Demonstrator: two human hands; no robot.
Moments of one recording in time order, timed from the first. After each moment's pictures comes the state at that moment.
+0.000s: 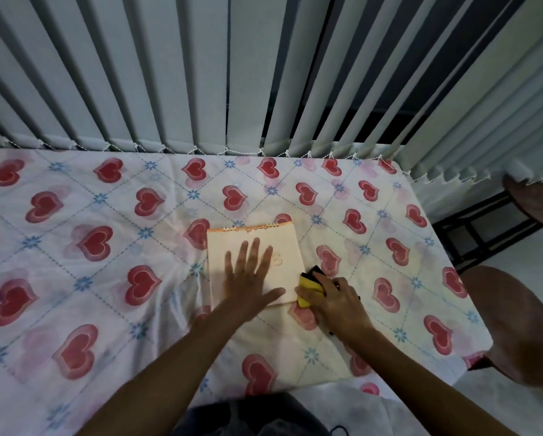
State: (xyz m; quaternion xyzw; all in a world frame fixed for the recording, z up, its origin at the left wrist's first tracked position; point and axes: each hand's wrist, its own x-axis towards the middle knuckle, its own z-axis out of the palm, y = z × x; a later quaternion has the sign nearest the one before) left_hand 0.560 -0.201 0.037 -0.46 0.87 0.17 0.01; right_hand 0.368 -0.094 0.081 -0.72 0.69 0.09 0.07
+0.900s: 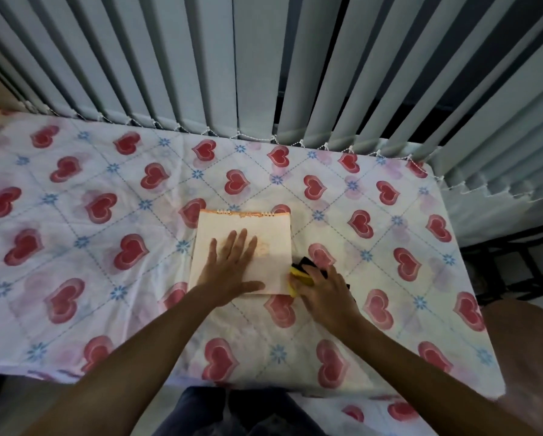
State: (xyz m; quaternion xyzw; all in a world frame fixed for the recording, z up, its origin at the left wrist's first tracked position) left_hand 0.546 -0.195 0.025 -0.52 0.85 0.12 0.07; right_hand 0.325 -0.116 0.082 -0.80 0.60 0.04 0.05
